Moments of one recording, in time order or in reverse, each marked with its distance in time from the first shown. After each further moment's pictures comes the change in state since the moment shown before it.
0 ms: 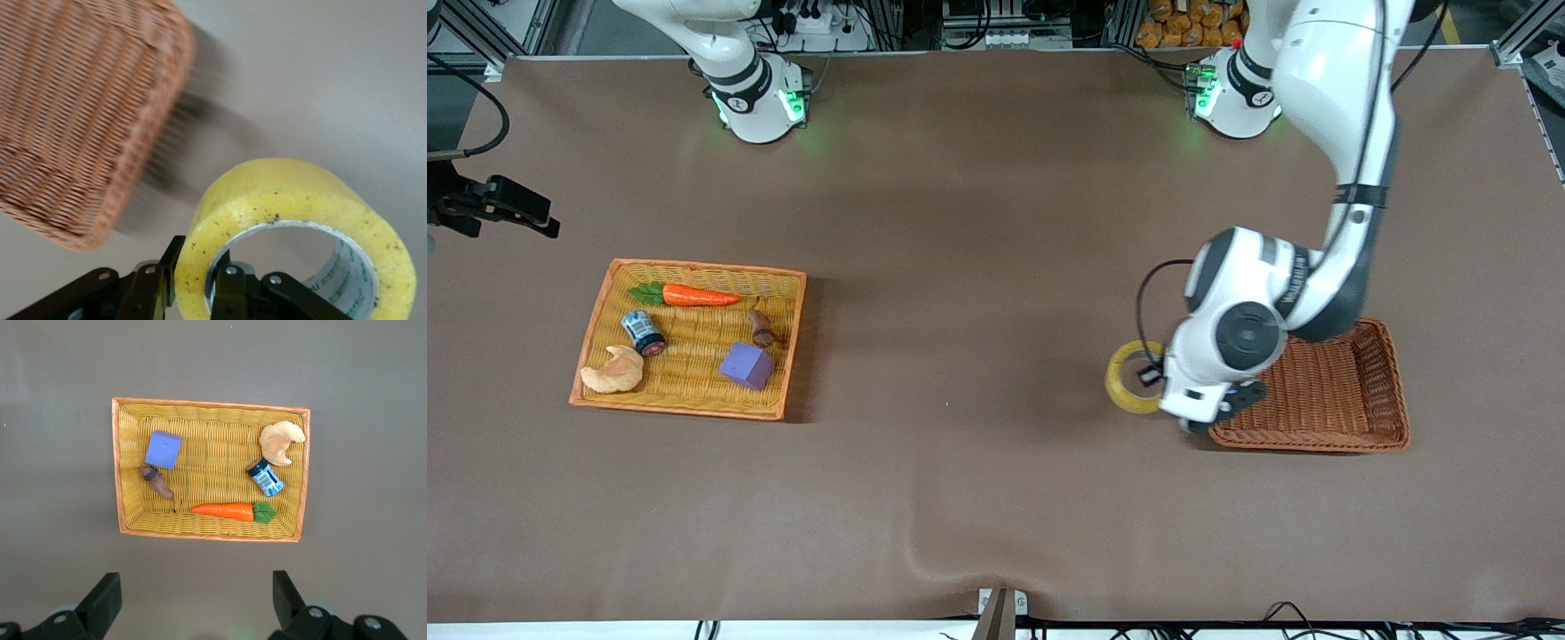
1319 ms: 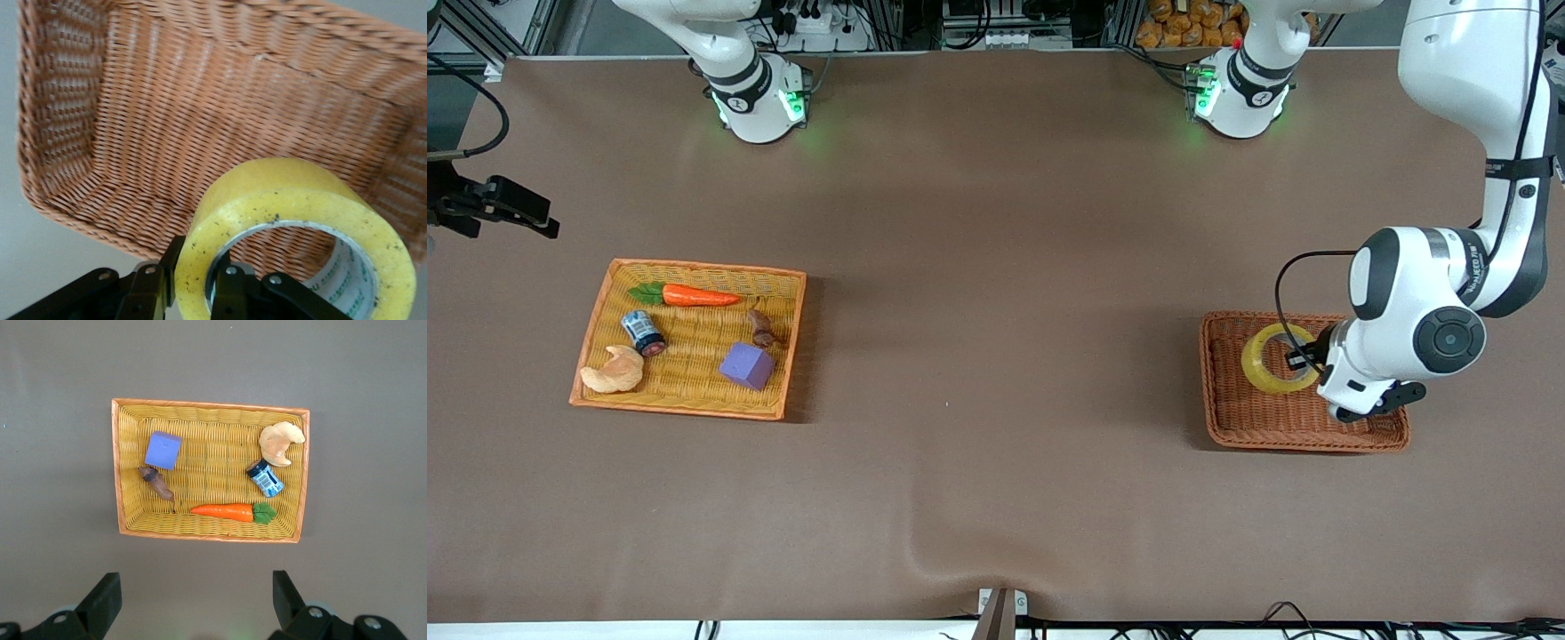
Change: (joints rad) left arm 0.294 -0.136 0.001 -0.265 0.152 0.064 0.424; right arm 0.000 0.000 0.000 0.000 -0.001 0.002 0.000
